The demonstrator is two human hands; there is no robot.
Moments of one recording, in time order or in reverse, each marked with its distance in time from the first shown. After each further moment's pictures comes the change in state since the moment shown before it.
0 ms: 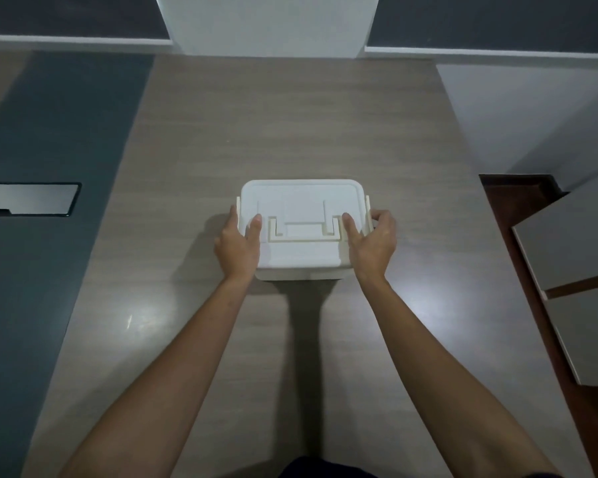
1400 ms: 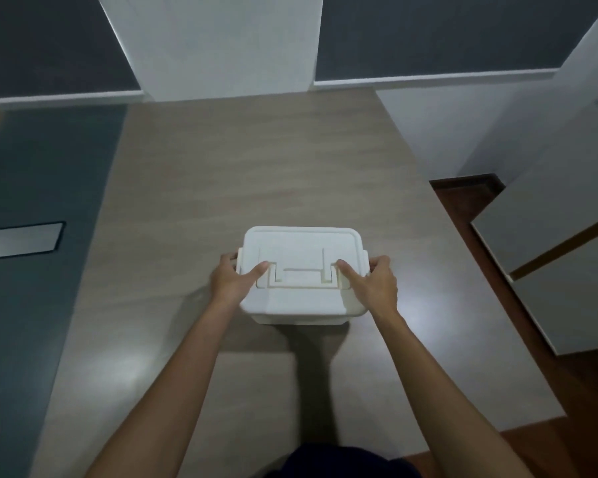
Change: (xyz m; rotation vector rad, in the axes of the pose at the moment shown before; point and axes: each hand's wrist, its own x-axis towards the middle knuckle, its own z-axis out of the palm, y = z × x) left_hand -0.064 -0.005 -0.039 -0.135 -0.406 -0.148; right_hand -0.069 0.044 -0.091 -0.134 -0.232 0.327
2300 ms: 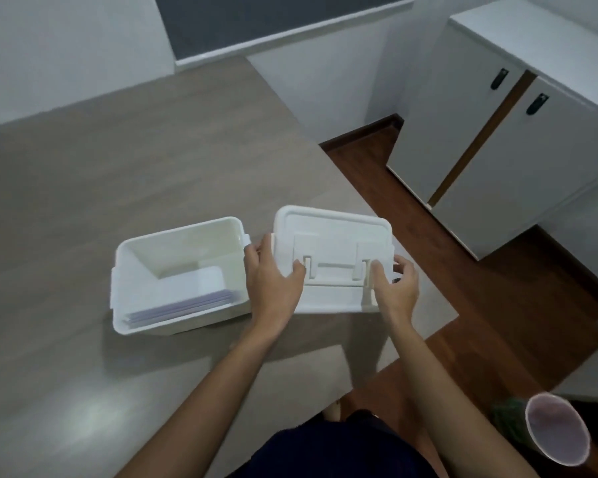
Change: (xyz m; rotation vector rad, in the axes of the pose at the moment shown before) left_hand -0.174 0.095 0.193 0.163 -0.092 0.505; right_hand -0.030 0.172 -0.150 0.363 0.507 0.224
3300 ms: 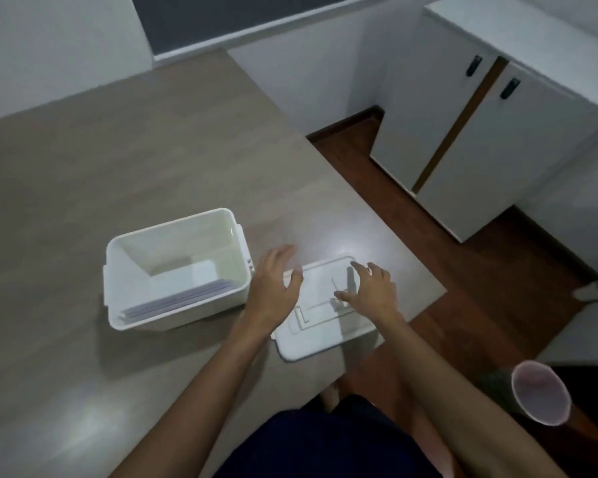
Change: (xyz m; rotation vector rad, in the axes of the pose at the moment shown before) left_hand -0.011 -0.046 0.001 0.066 -0.330 0.322; right_hand -0.010 0.038 0.006 -0.970 -0.448 -0.275
